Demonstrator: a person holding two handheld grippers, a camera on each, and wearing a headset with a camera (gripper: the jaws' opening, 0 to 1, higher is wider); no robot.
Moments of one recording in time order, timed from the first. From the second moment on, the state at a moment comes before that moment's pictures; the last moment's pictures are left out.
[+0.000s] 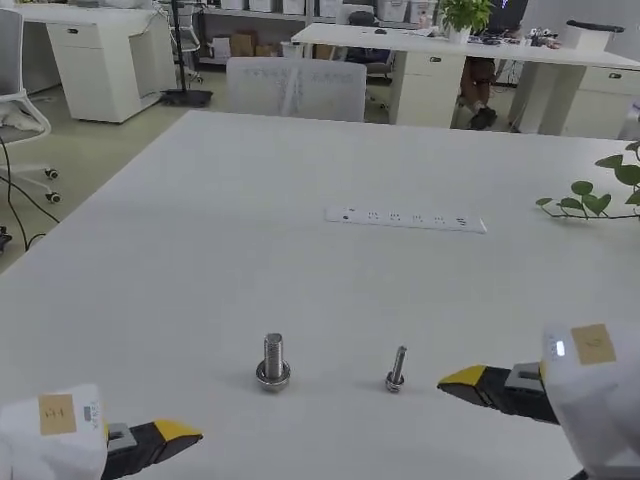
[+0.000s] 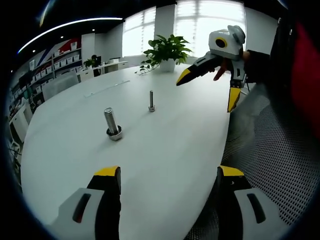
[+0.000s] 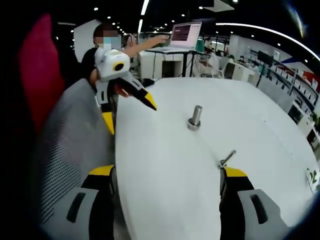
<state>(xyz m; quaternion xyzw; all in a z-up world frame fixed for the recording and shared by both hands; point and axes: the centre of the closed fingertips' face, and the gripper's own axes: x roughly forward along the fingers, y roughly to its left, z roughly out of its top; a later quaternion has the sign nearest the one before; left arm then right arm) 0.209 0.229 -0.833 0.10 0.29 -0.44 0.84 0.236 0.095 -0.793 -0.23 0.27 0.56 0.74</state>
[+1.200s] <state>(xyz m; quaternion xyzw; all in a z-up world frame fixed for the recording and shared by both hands) 0.203 0.234 -0.842 0.10 0.32 -0.43 0.84 0.234 0.096 -0.790 -0.23 0.26 0.56 0.76</state>
